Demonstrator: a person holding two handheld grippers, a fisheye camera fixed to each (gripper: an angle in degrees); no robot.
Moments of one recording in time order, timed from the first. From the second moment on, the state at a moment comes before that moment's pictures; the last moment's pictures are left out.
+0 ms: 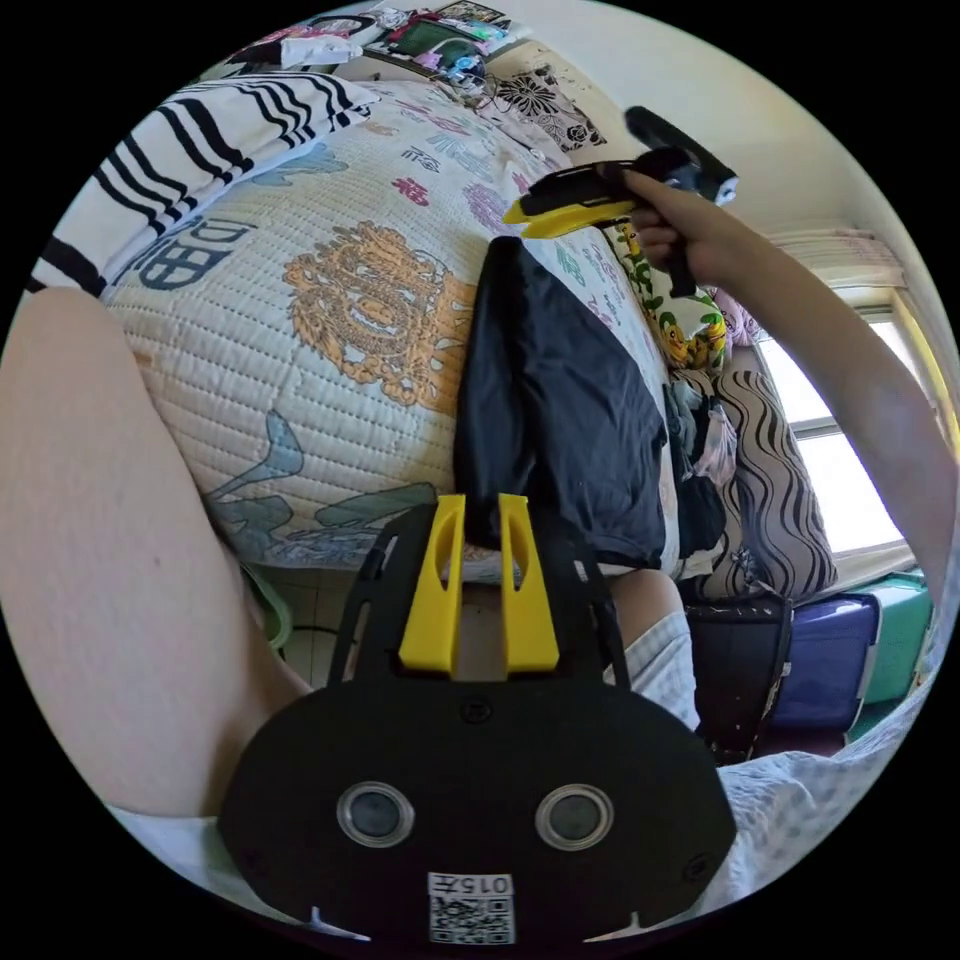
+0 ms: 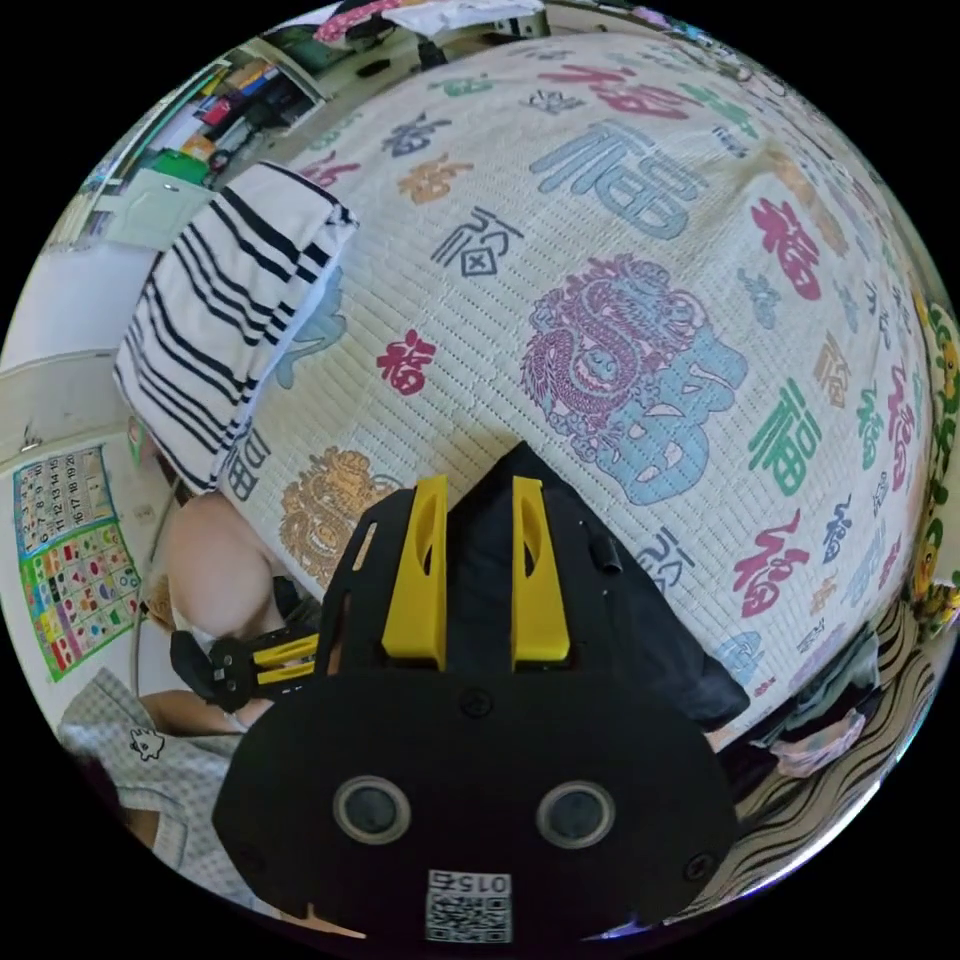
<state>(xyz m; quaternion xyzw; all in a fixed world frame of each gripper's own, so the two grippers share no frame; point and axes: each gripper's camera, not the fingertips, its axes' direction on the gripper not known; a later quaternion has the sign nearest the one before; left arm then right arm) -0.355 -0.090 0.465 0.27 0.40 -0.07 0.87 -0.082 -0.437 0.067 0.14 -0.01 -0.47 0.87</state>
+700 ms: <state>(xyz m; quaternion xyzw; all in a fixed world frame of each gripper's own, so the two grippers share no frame) -0.393 -0.039 0.414 0.44 0.44 -0.06 0.78 -0.073 -0.421 -0.043 0.22 -0.03 -0.49 0.84</state>
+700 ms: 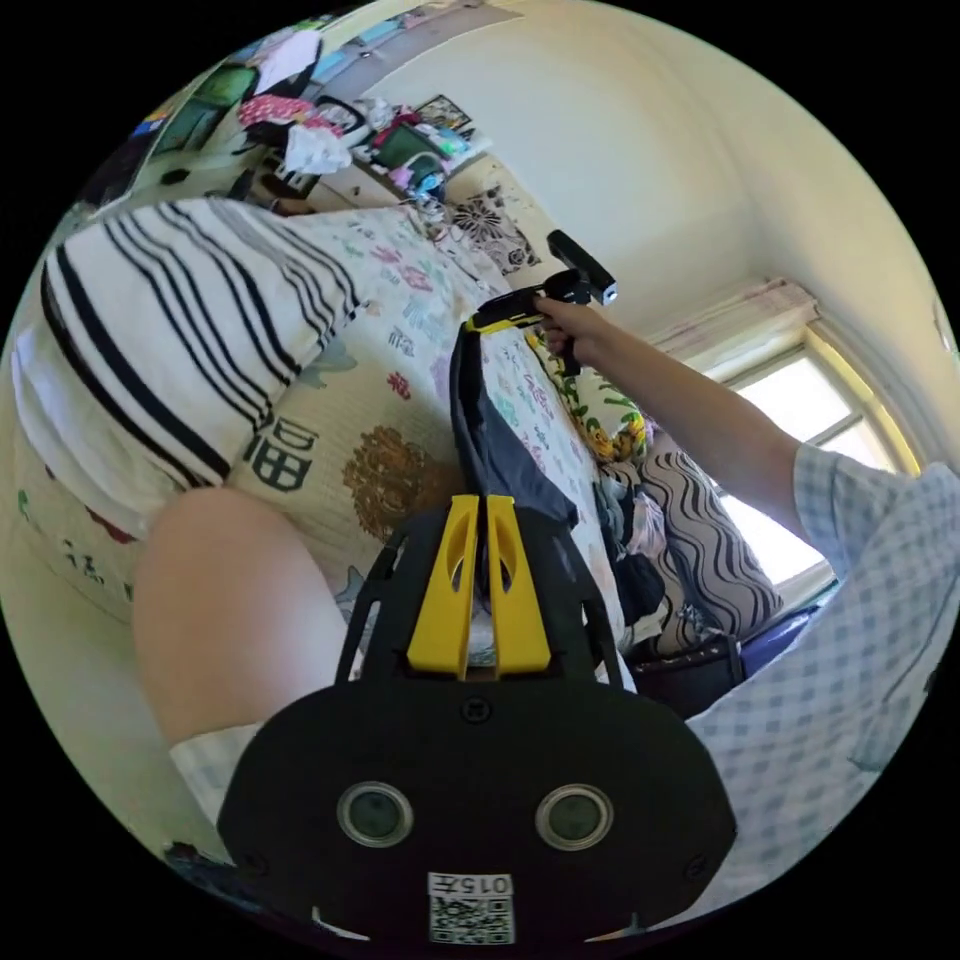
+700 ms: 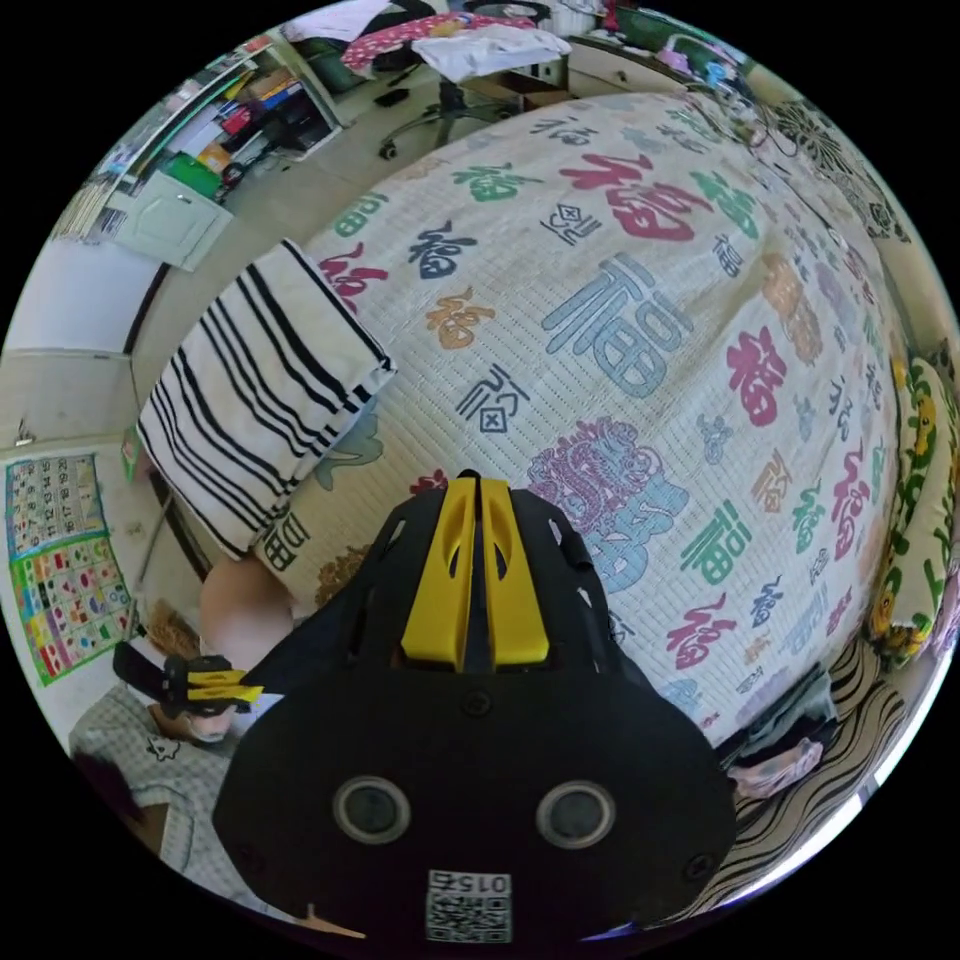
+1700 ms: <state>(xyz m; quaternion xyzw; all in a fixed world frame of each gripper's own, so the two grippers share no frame) 0.103 -0.233 0.362 0.25 0.28 0.42 0.83 0.501 -0.543 0.118 0.19 -0.46 -0.24 0.83</state>
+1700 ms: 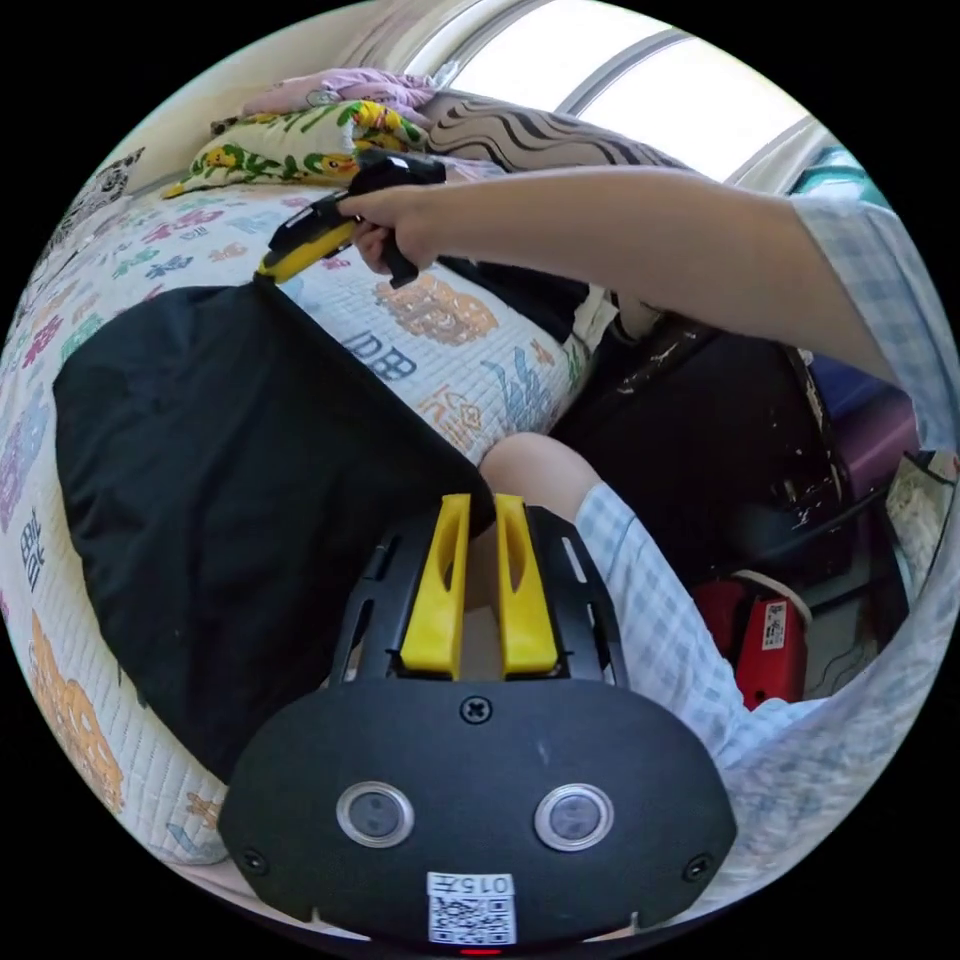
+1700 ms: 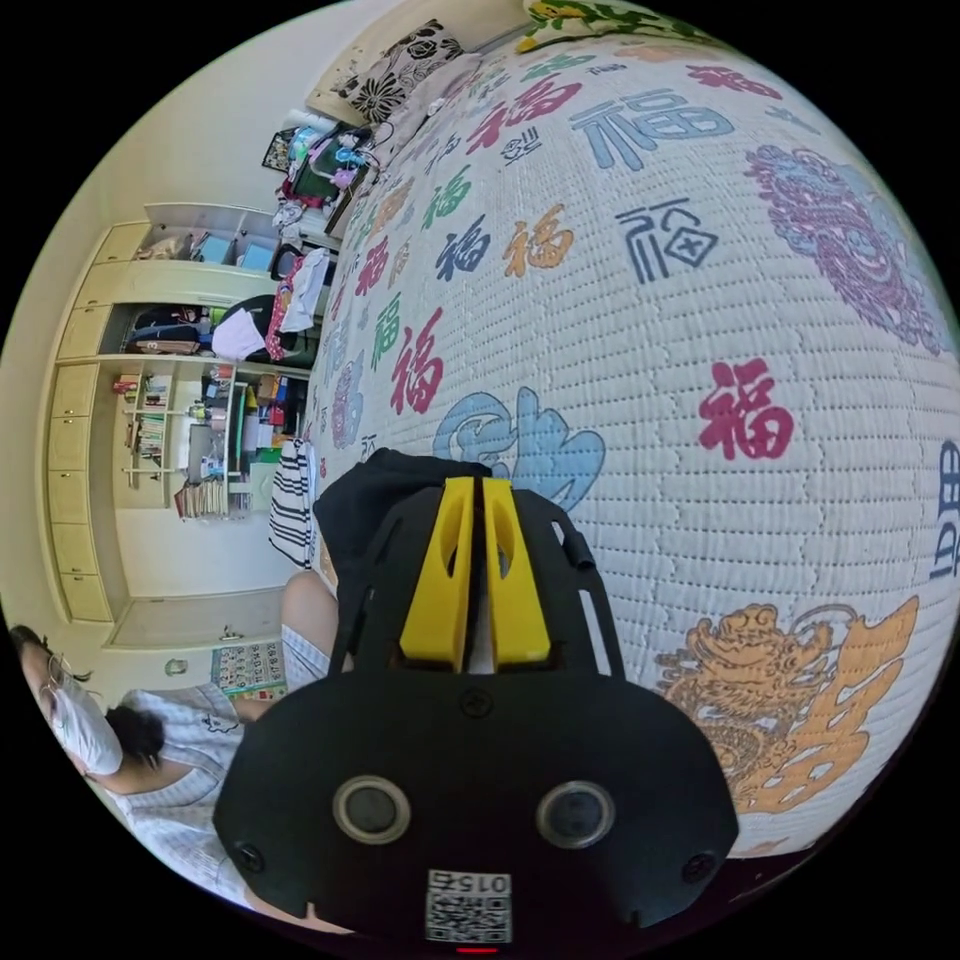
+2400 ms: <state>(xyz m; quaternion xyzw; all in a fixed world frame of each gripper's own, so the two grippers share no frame) 0.073 -0.591 0.192 0.13 0.29 0.58 0.75 0.531 -0.387 0.192 0.22 -0.39 -0.29 0.85</state>
